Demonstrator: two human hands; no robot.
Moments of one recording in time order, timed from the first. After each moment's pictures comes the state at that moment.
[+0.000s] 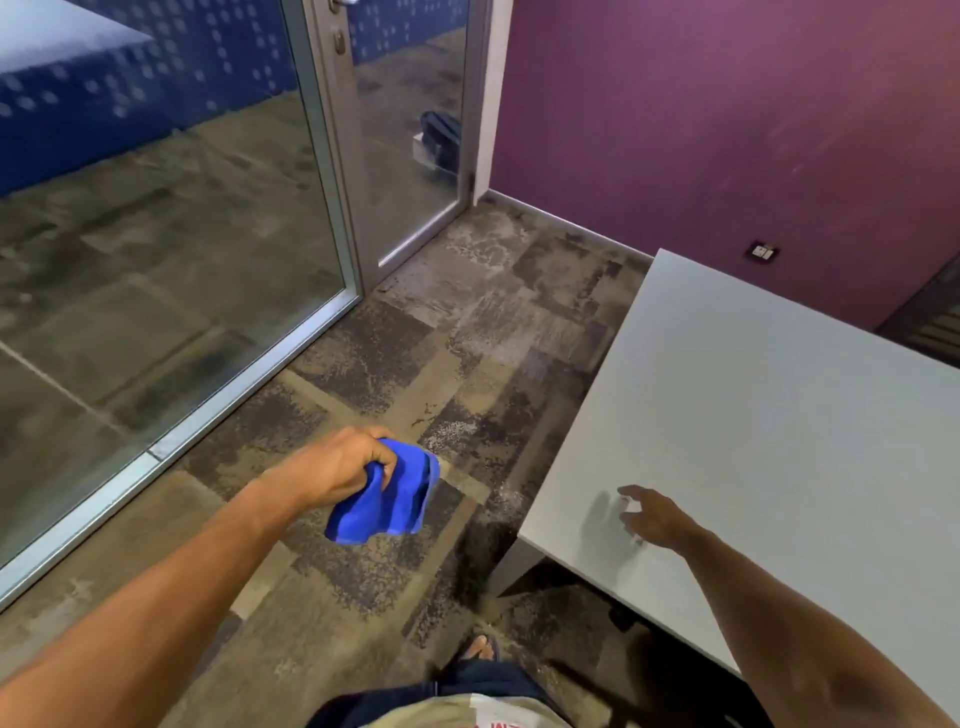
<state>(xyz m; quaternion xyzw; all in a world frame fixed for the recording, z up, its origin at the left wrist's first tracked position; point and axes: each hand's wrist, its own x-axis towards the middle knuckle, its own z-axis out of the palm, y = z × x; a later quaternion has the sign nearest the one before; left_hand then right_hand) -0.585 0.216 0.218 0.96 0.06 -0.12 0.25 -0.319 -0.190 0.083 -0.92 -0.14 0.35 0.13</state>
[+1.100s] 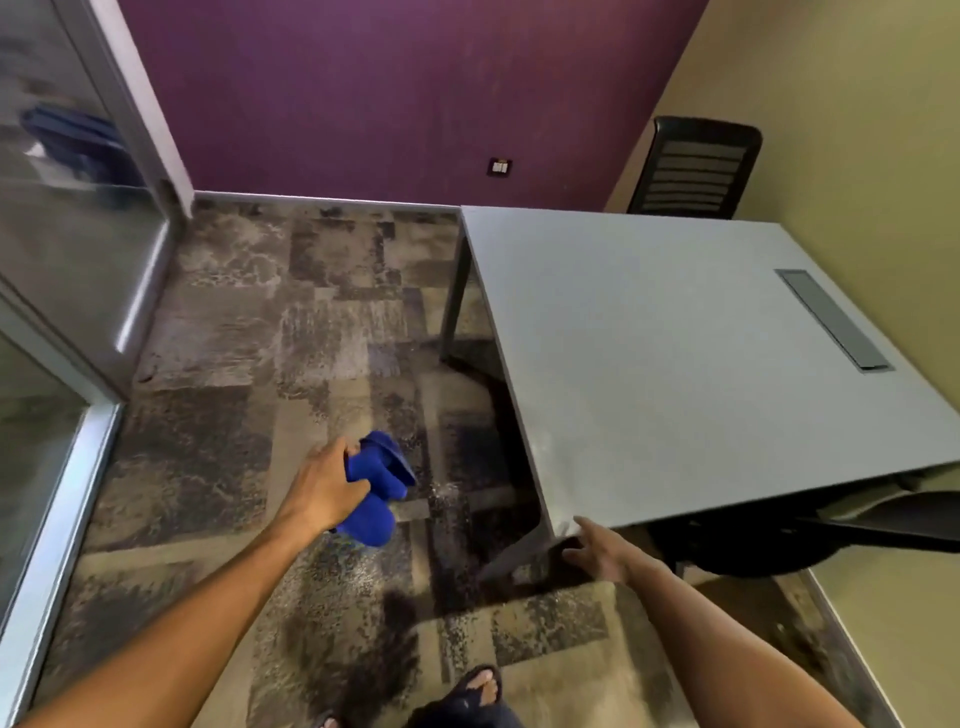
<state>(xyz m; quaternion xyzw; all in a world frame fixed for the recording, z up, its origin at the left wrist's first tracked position) -0.406 0.359 0.165 0.92 0.06 -0.17 0.36 -0.480 -0.052 0.076 -0.88 0.20 0.34 0.25</state>
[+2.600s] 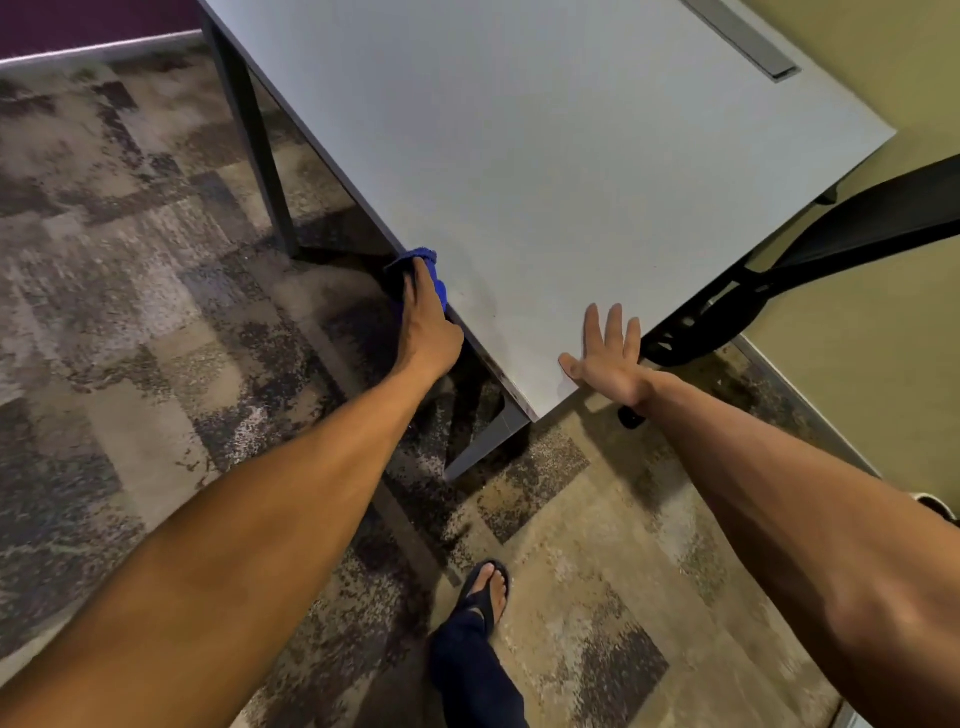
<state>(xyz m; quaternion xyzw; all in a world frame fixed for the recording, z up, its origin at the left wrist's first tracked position) -0.303 0.096 -0.010 0.81 -0.12 -0.26 0.51 -0.448 -0.074 0.036 -0.87 0.34 0.27 0.24</state>
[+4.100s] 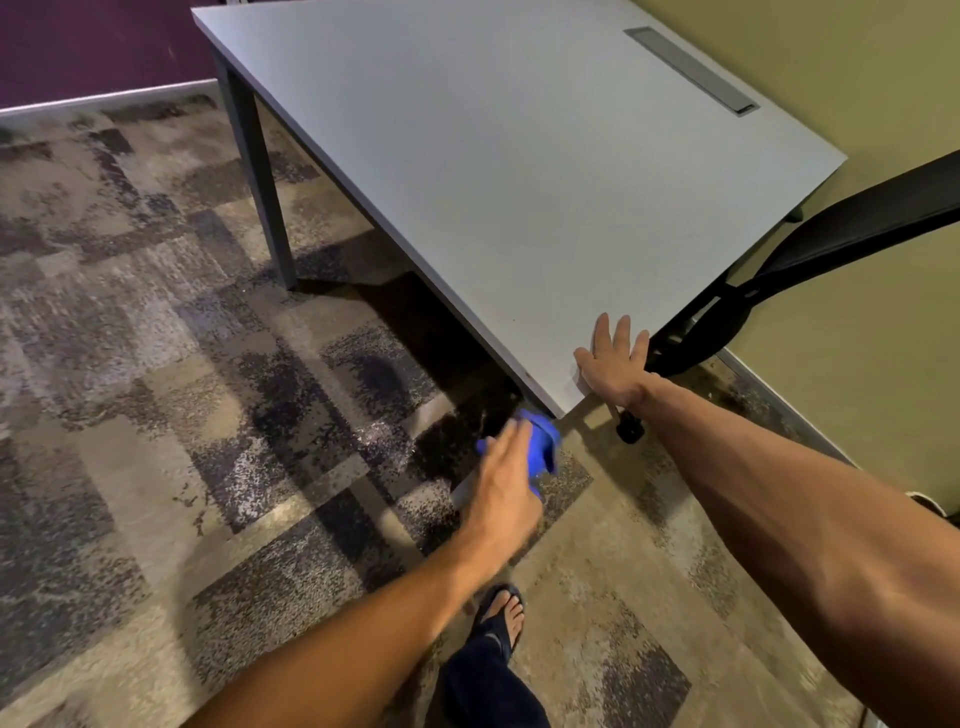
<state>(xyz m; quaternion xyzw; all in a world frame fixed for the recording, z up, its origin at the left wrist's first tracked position) -0.460 0.164 -0.038 0.80 -0.29 -0.27 0.46 -0.447 -0.047 0.021 -0.85 0.43 0.20 0.21</state>
